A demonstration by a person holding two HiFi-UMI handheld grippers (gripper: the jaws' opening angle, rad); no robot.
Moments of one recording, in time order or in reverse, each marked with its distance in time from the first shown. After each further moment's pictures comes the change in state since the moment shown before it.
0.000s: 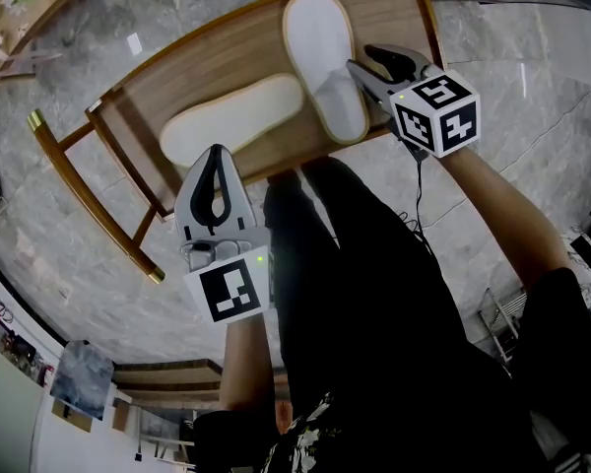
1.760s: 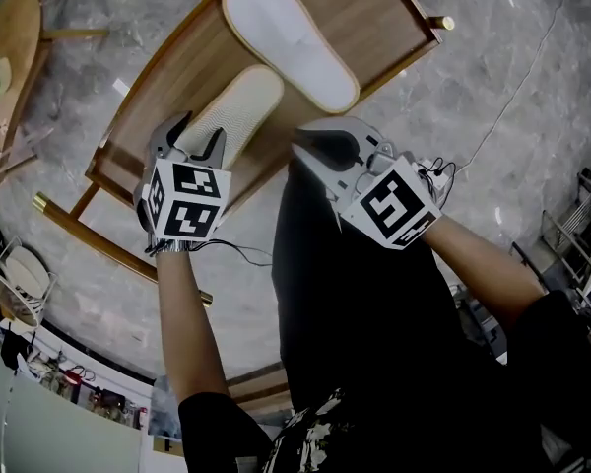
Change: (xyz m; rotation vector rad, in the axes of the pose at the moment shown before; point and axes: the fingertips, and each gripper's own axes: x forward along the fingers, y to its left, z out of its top) left arm 0.095 0.016 -0.102 0.751 0.585 -0.563; right arm -0.025 0.172 -0.026 -0.054 -0.197 0.006
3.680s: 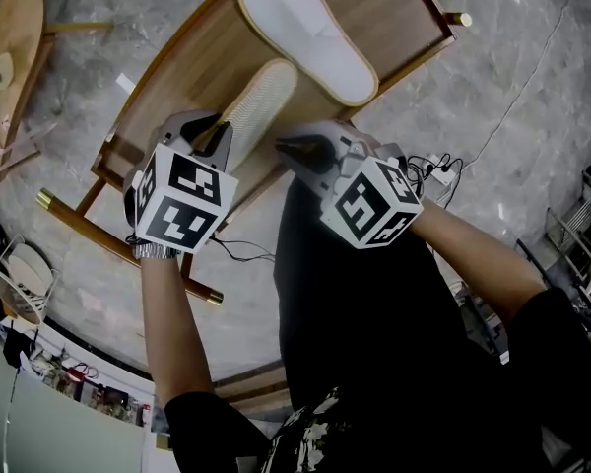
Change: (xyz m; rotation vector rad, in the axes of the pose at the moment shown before) left arm -0.025 -0.012 0.017 0.132 0.021 -0.190; right arm 0.045 0.035 -0.008 -0.148 0.092 0.093
